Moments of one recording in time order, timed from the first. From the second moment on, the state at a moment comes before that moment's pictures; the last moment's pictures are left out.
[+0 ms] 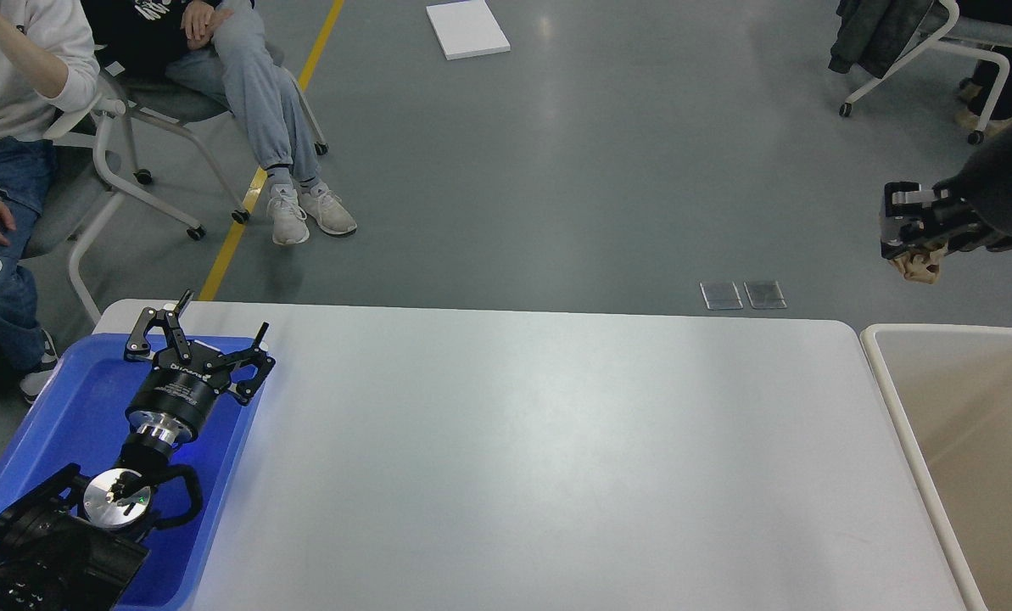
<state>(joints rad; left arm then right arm) -0.51 0.28 -1.02 -0.35 -0.22 -0.79 -0.19 2.46 -0.61 -1.34 1.48 -0.25 0.48 -0.13</state>
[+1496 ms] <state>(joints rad) -0.51 0.28 -1.02 -0.35 -0.22 -0.79 -0.19 1.39 -1.18 -0.69 0.96 -0.32 0.19 -0.13</state>
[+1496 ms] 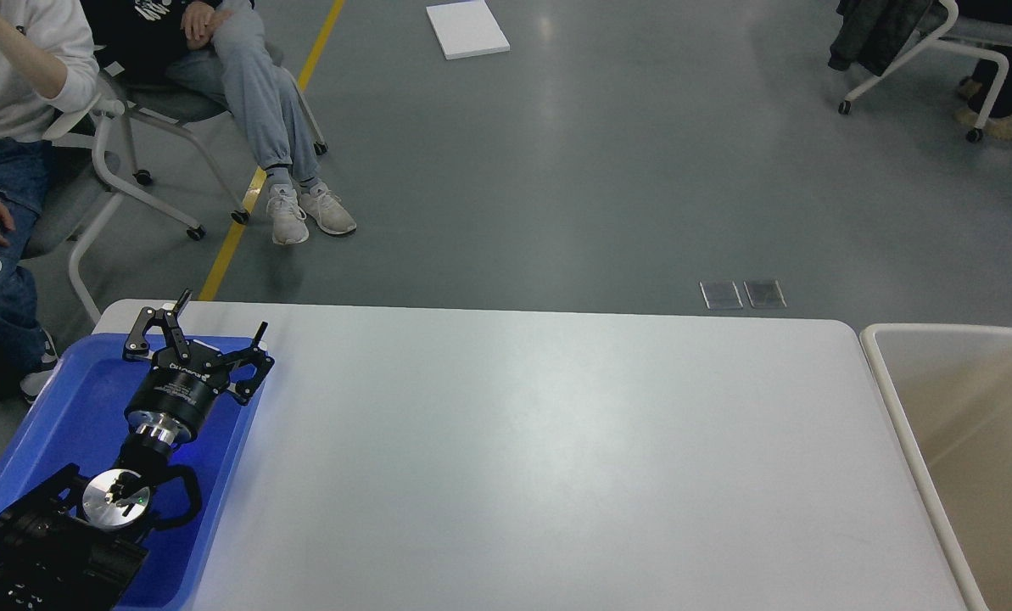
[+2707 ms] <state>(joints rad) -0.51 0.28 -1.02 -0.35 -0.22 -0.79 -0.19 0.69 -0.55 -0.15 0.10 -0.10 -0.01 -0.12</state>
